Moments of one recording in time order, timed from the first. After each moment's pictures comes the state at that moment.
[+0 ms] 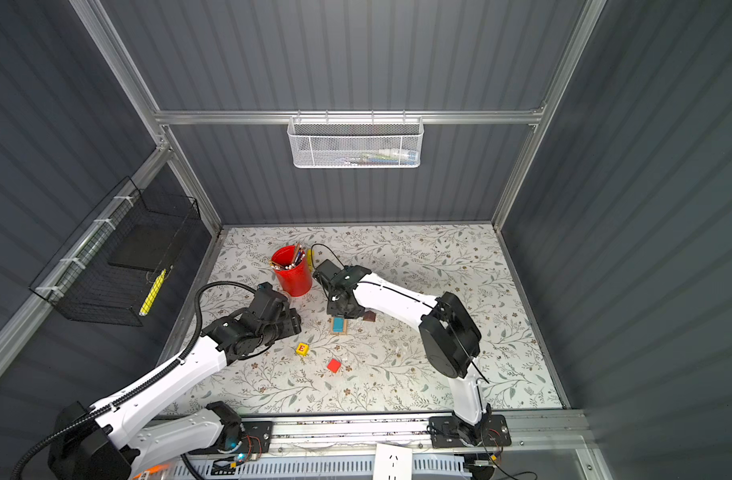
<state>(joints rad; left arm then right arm) -0.64 1.07 0.79 -0.67 -0.23 -0.75 0.89 2.01 1.66 -0.91 0.13 0.90</state>
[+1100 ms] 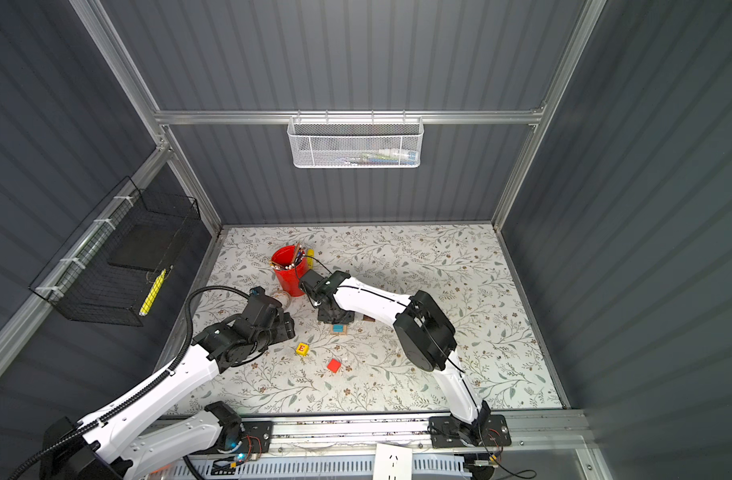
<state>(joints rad) -0.64 1.00 0.76 -0.72 -0.27 -0.75 0.94 2.16 1.78 -0.99 0.19 0.95</state>
